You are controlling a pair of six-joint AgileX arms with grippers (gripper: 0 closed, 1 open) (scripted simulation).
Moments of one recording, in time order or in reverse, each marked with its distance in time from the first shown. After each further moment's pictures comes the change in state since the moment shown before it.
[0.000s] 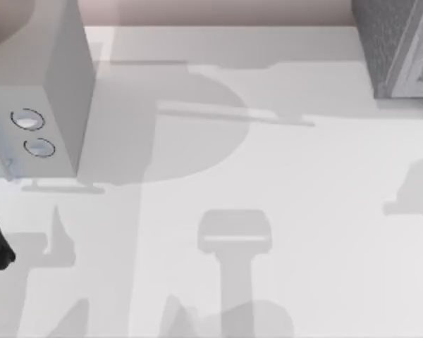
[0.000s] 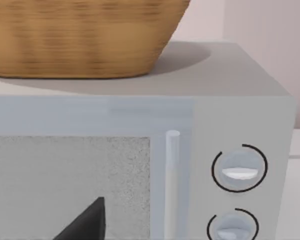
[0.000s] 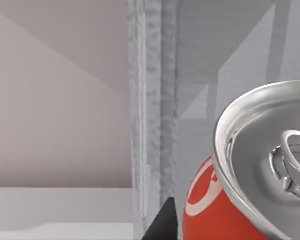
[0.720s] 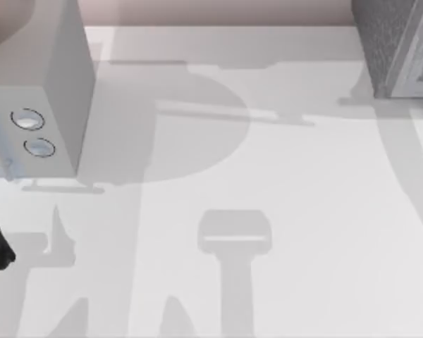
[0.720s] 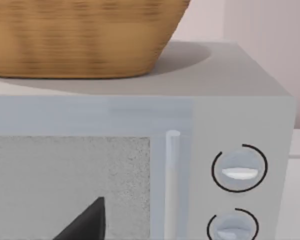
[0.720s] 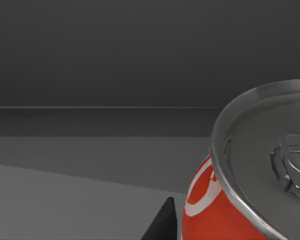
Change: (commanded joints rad) left arm 0.000 0.000 0.000 0.000 0.000 0.000; right arm 0.102 0.777 1.042 -0.254 0.116 0.005
